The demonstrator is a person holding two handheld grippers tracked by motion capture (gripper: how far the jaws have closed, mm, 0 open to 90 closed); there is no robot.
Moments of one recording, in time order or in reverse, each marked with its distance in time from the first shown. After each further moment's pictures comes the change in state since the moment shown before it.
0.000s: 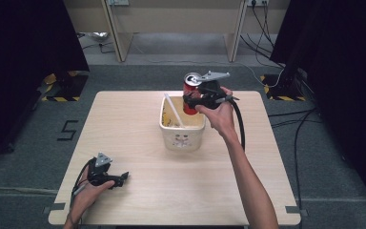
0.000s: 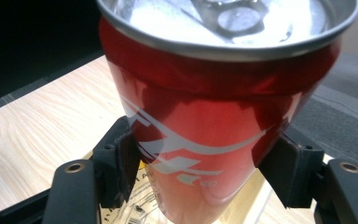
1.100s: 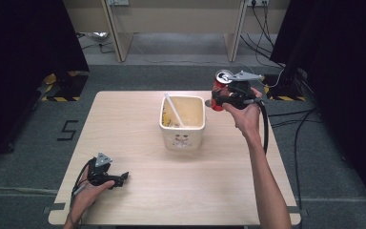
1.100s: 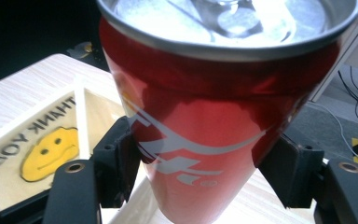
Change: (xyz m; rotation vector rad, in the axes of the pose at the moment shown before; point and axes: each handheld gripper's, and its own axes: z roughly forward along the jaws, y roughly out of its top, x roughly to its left) left arm 0.000 0.000 0.000 0.000 0.000 0.000; right arm -0.055 -0.023 -0.047 -0.035 -0.177 0.062
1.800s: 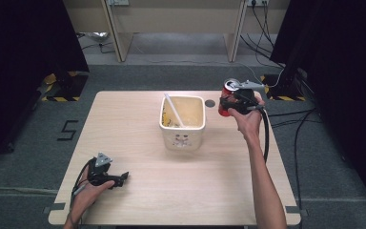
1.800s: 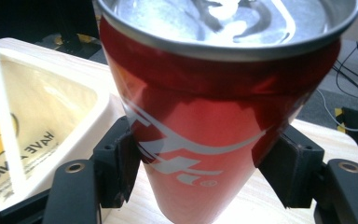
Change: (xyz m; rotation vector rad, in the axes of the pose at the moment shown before) left arm 0.000 0.000 0.000 0.000 0.000 0.000; right arm -0.033 -0.043 0.033 0.042 -0.080 0.071
